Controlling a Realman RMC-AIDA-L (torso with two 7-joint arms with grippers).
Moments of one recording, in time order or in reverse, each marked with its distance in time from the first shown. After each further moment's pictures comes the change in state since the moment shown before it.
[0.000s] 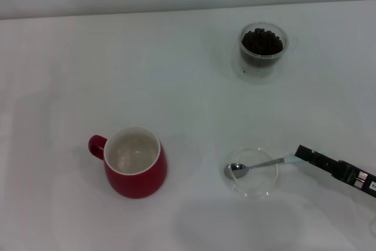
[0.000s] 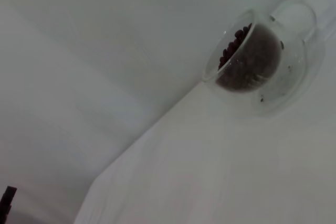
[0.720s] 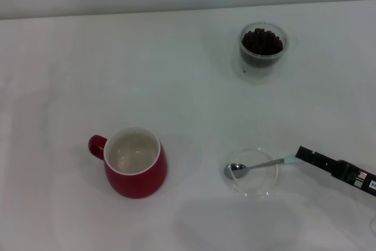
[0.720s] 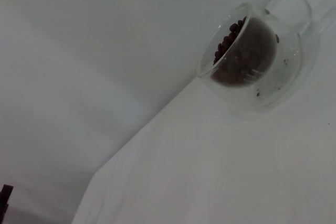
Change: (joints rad) left arm -0.003 0.002 -0.015 0.000 0.000 0.000 0.000; right arm 0.010 -0.005 -0.010 0.005 -0.006 0.006 0.032
